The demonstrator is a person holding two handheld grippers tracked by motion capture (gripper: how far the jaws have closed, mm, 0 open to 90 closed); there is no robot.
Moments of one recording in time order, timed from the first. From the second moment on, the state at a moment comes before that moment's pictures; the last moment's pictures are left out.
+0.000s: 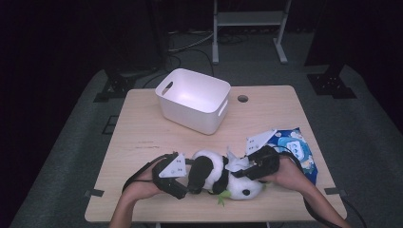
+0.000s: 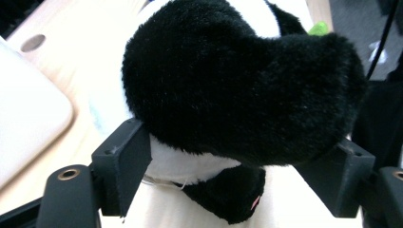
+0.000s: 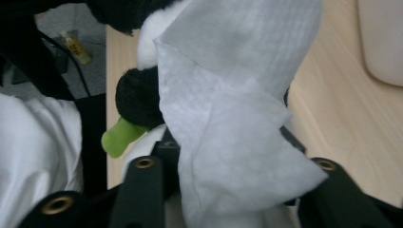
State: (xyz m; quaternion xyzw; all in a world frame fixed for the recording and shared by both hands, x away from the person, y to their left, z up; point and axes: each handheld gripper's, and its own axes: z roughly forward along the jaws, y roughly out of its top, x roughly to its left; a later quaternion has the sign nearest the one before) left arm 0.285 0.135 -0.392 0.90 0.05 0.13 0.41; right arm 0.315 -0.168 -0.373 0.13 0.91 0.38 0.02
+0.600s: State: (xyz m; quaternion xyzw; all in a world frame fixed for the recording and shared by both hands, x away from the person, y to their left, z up) left arm 0.296 0.122 -0.397 0.88 0.15 0.15 0.43; right arm 0.293 -0.145 -0.353 0.09 0.91 0.39 0.12
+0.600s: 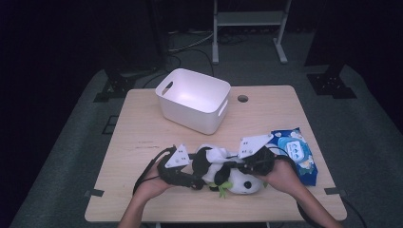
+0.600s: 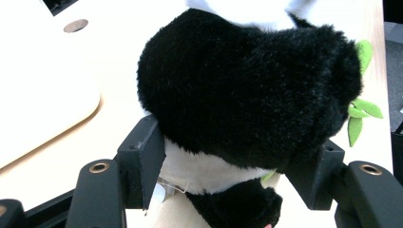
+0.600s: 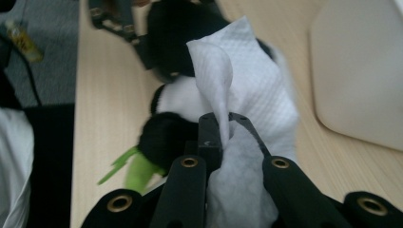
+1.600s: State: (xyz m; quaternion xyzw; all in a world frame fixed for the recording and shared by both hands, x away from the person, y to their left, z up) left arm 0.304 0.119 -0.409 0.88 0.17 0.14 0.41; right arm 0.310 -0.192 -0.367 0.17 0.89 0.35 0.23
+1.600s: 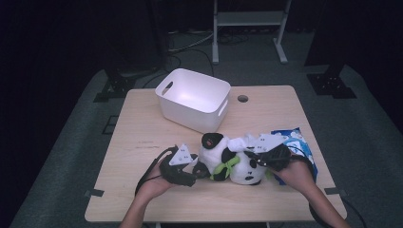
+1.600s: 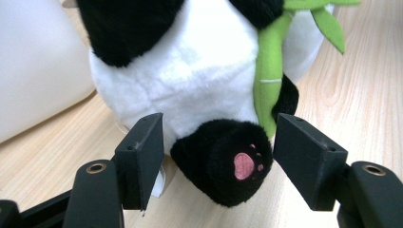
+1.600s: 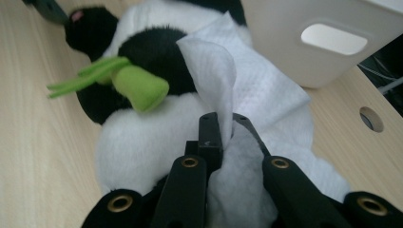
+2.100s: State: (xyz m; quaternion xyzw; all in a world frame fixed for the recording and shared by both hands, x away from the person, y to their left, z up) left arm 0.303 0.112 -0.416 0.89 0.17 0.13 0.40; right arm 0.299 -0.175 -0.367 0.15 0.90 0.34 0.22
